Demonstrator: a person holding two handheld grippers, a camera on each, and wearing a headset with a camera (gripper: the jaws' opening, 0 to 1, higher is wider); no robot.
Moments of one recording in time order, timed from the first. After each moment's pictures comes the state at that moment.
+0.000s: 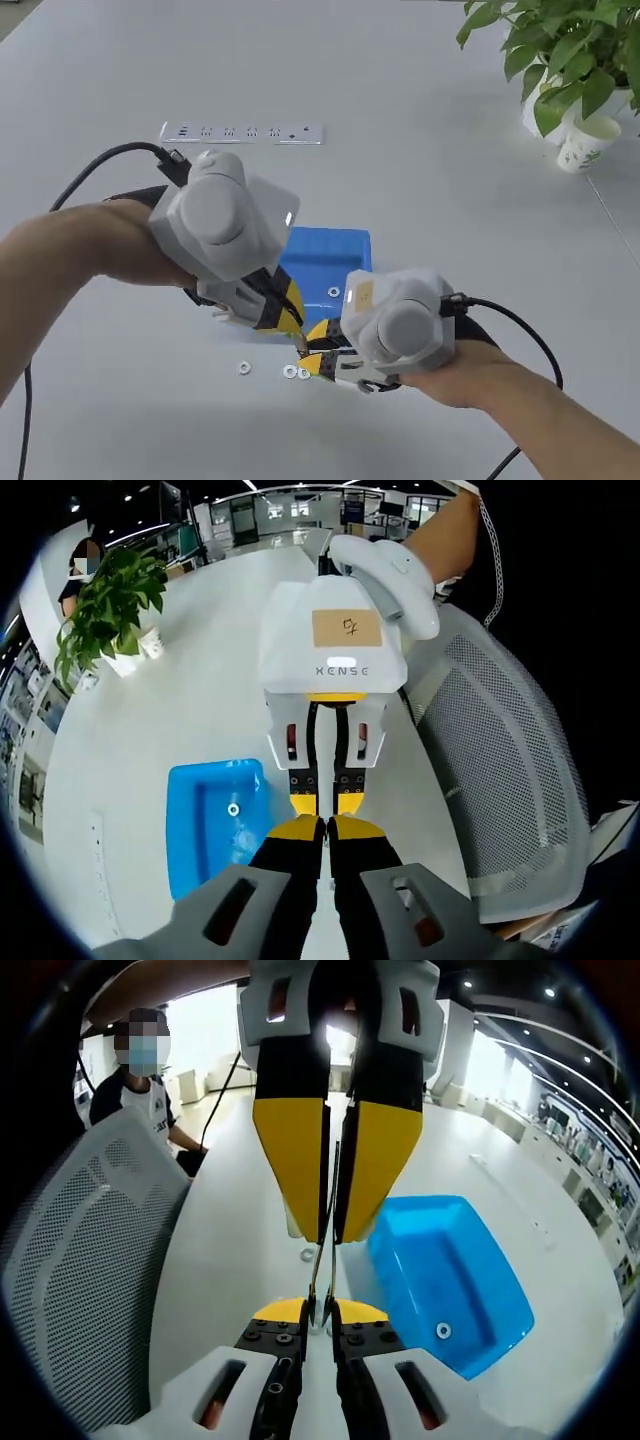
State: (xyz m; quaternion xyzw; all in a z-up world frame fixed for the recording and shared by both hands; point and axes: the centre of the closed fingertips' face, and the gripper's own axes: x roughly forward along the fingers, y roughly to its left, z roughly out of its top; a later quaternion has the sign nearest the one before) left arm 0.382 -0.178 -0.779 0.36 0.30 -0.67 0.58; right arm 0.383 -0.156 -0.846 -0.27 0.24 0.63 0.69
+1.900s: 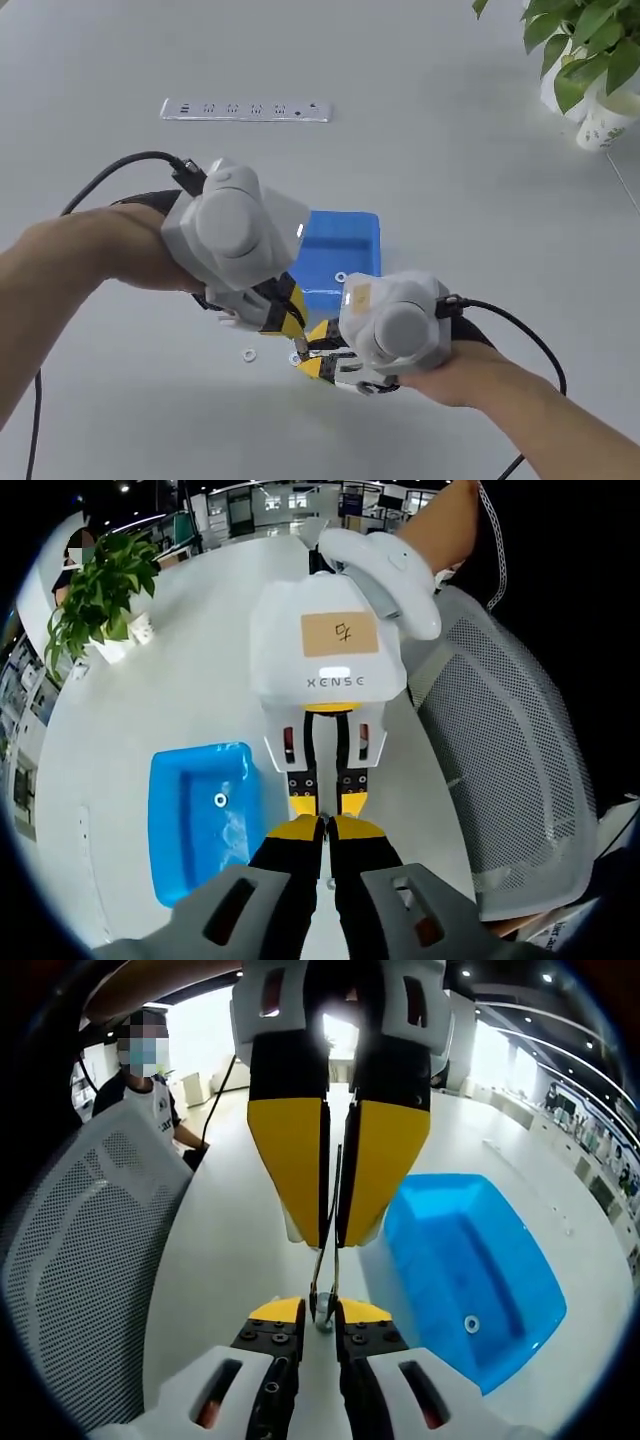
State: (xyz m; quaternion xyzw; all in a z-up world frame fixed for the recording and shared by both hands) left arm 0.382 -0.175 -0.803 0.36 0.32 -0.67 0.57; right arm 0.377 -0.151 -0.870 -0.25 0.26 0.64 0.67
